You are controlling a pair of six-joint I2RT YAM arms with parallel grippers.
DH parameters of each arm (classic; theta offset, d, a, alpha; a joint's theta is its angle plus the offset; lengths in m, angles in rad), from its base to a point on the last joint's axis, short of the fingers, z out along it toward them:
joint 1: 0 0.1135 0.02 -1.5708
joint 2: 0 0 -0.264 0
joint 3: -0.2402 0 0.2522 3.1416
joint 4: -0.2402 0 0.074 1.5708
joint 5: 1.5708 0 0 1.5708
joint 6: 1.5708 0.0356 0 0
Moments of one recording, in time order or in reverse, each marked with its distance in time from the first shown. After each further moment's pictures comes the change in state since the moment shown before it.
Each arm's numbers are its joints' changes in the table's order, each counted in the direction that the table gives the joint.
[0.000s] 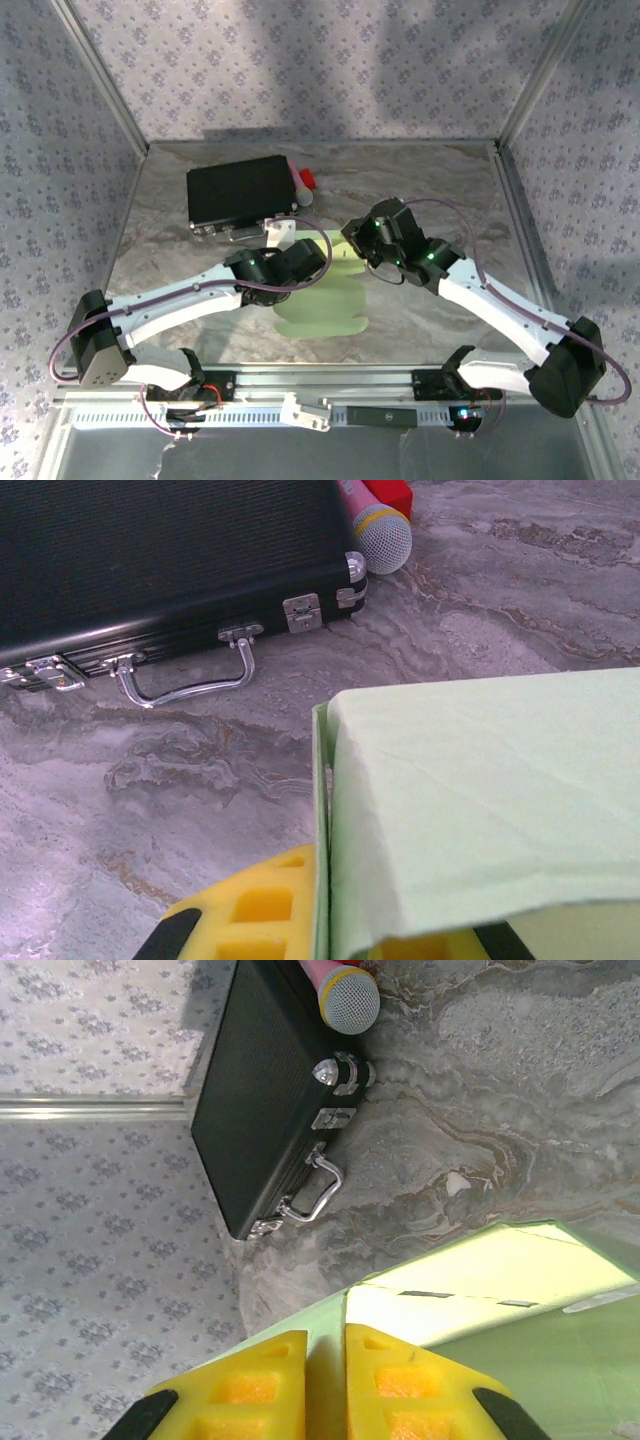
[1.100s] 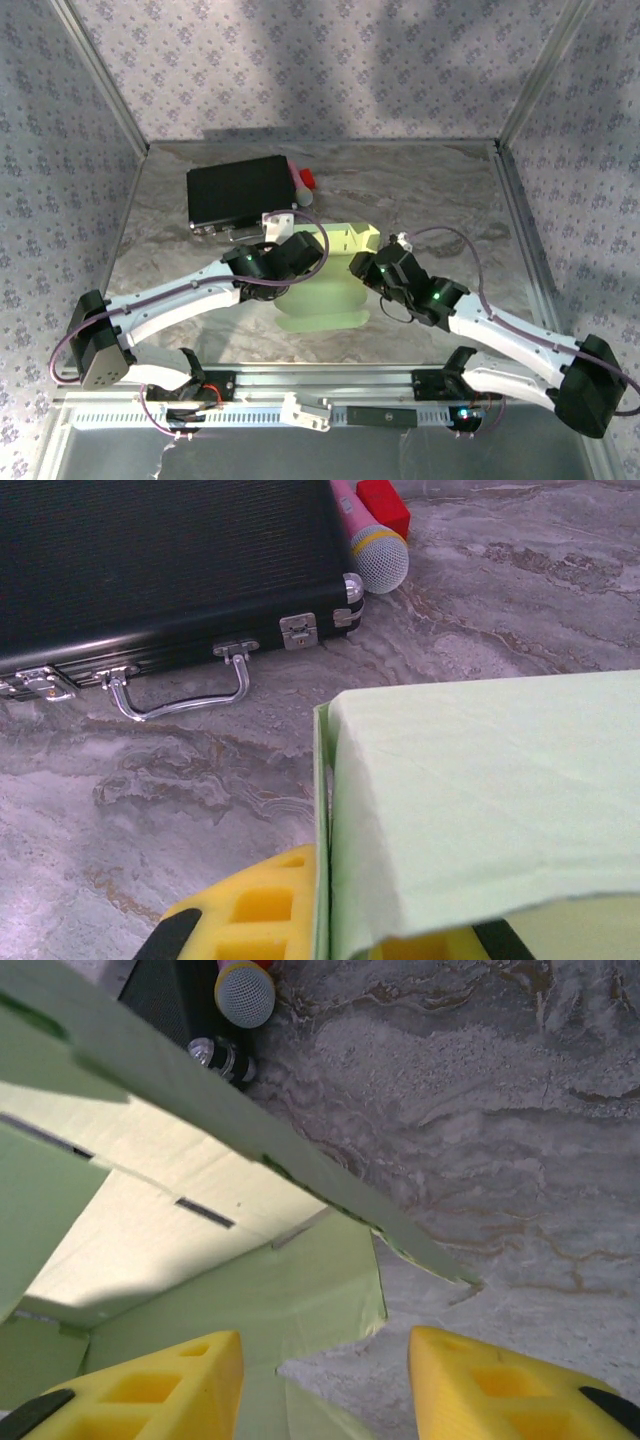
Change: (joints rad) left arm 0.039 -0.001 -0.010 0.038 0.025 0.023; right arm 0.106 -0.169 0.339 0.100 0.204 -0.243
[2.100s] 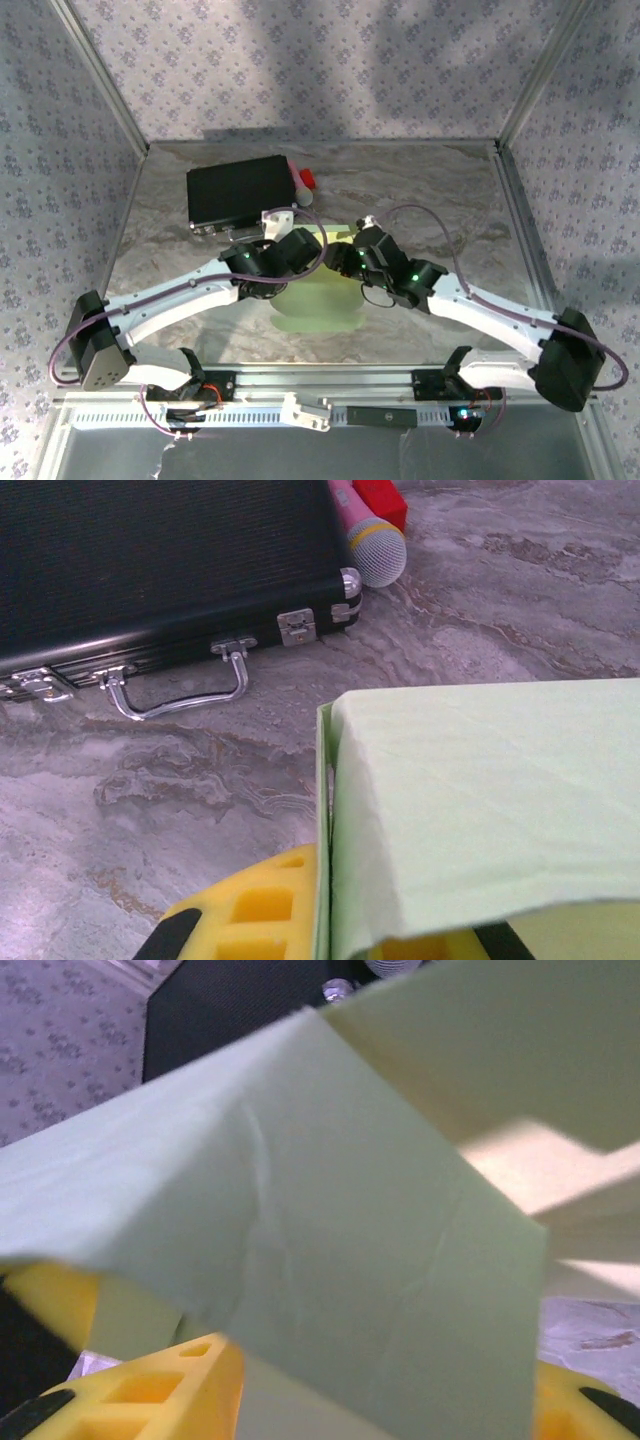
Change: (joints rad) left arm 0.032 -0.010 -0.006 -0.003 0.042 0.040; right arm 0.033 0.149 -0.187 0.024 -0.122 -0.220
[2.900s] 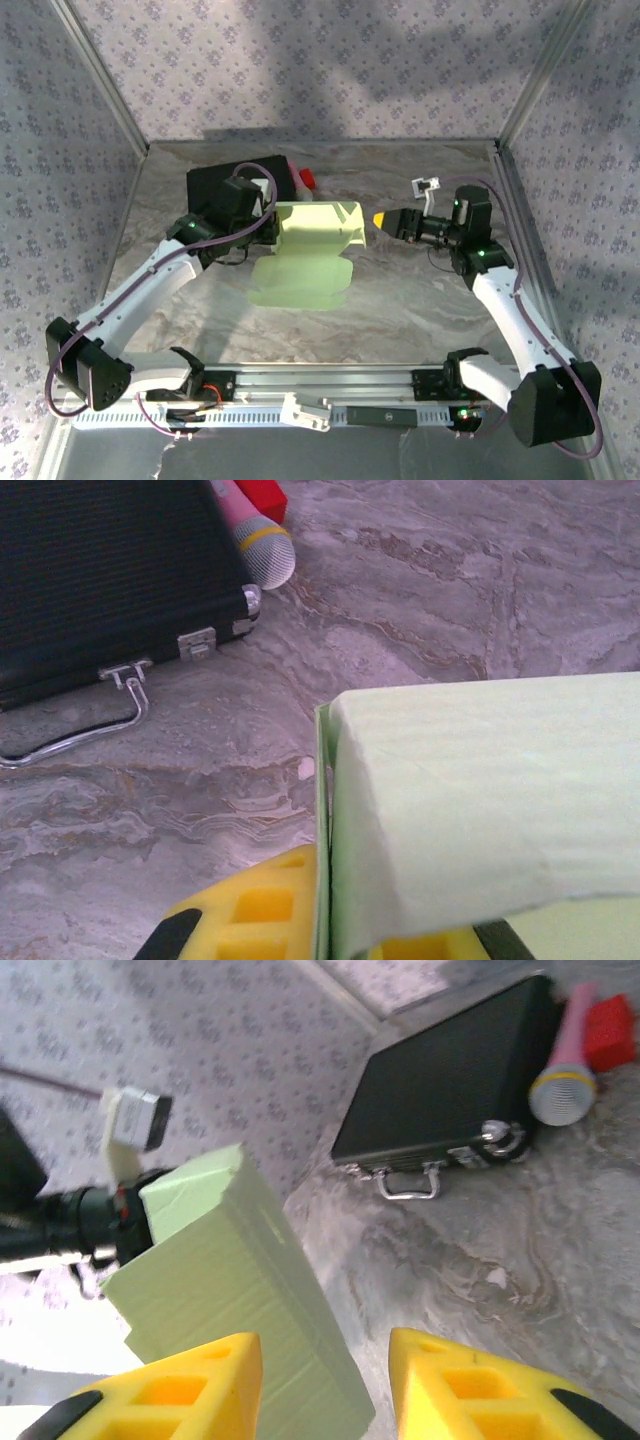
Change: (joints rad) left arm 0.409 -0.088 -0.053 0.074 0.673 0.332; right arm -0.699 -0.108 0.009 0.139 -1.011 -0.377
